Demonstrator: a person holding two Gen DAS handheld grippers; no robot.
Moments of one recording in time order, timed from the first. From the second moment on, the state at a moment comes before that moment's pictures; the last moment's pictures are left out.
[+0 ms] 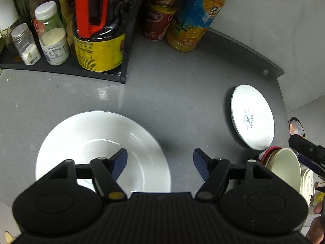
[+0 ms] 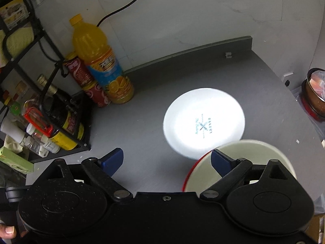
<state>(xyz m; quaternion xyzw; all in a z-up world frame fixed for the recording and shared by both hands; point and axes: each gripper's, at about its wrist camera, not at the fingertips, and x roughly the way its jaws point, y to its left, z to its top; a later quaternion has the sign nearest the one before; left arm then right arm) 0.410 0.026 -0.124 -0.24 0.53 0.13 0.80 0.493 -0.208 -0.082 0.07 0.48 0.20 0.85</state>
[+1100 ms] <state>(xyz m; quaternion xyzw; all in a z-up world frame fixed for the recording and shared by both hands) 0.522 -0.055 -0.171 -0.31 0.54 0.16 0.77 0.621 -0.270 -0.145 0.01 0.56 0.22 0.80</state>
